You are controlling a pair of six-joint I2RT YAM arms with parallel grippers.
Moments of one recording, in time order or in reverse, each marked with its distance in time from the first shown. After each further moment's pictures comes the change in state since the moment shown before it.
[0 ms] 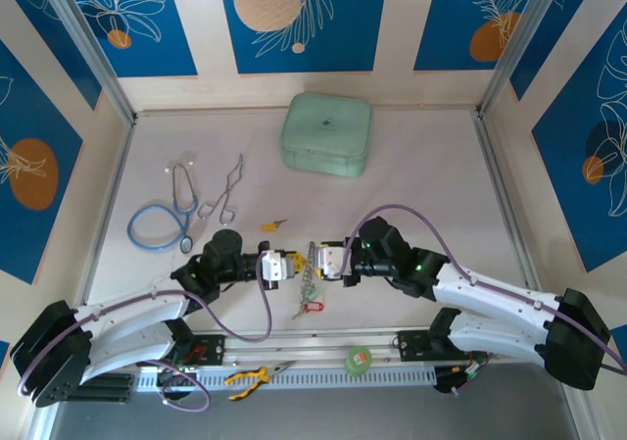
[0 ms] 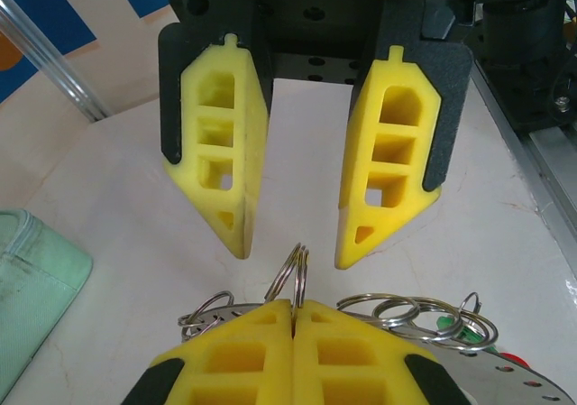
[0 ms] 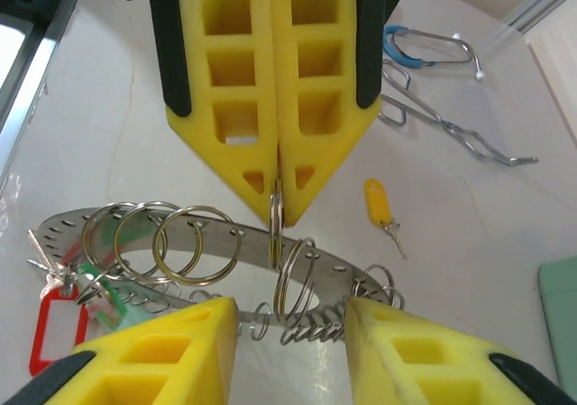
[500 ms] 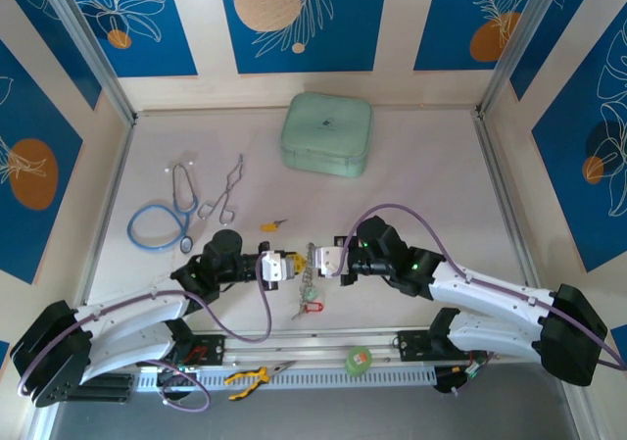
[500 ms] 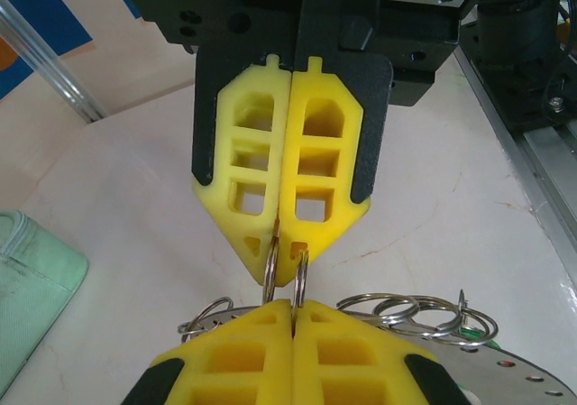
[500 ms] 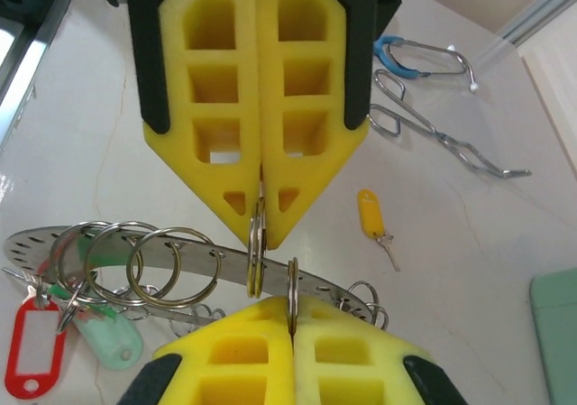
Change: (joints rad) left arm 0.000 0.000 -0.002 0.000 0.008 0.000; right arm 0.002 0.029 0.000 0.044 0.000 -0.018
